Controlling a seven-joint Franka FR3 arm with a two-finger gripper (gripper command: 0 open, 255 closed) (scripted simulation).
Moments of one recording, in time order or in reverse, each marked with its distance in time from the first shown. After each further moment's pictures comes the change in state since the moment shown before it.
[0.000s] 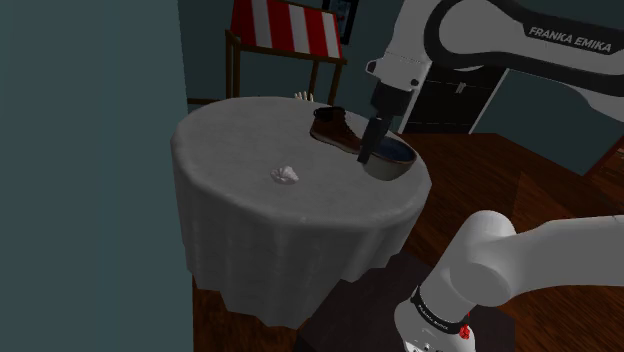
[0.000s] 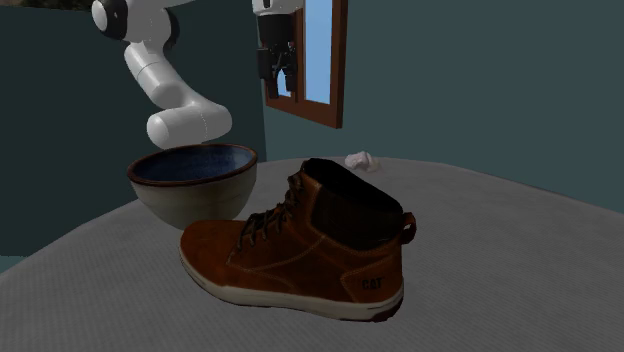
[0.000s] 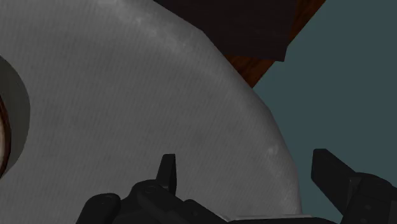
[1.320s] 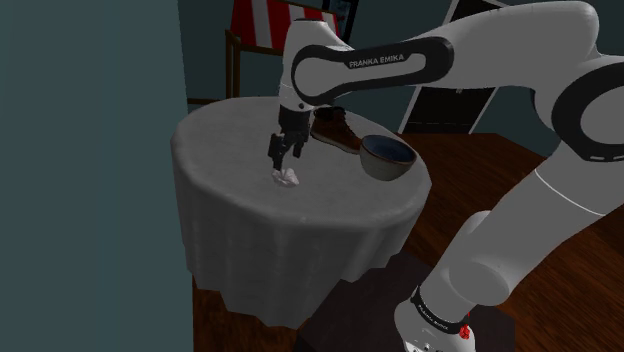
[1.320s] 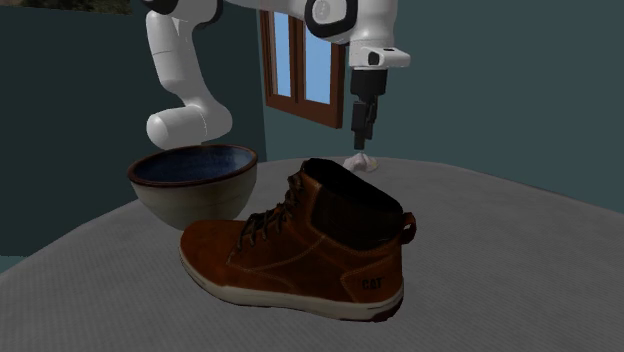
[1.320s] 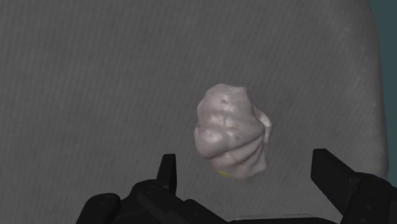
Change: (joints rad) arm -0.019 0.645 0.142 0.264 -0.088 0.371 0.162
